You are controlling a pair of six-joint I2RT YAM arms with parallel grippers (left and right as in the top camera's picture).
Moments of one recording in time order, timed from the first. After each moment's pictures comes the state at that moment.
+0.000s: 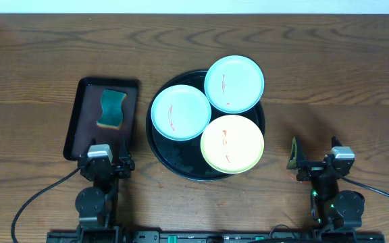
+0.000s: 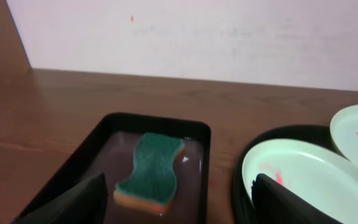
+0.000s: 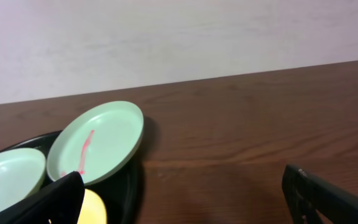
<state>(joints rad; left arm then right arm) 0.02 0.04 0.02 -0.09 -0.04 -0.06 0.03 0.03 0.01 -0.06 -0.04 0.15</state>
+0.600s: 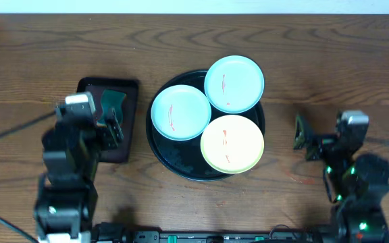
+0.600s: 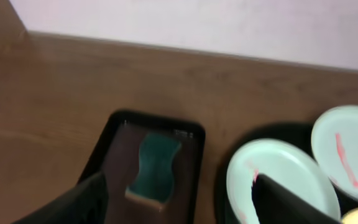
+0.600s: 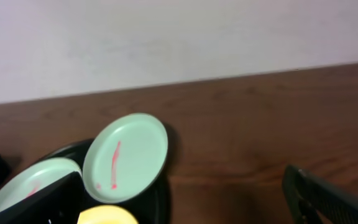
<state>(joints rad) 0.02 0.73 0.81 -0.54 -0.04 -0.09 0.03 0.54 0.49 -0.19 -0.12 0.17</state>
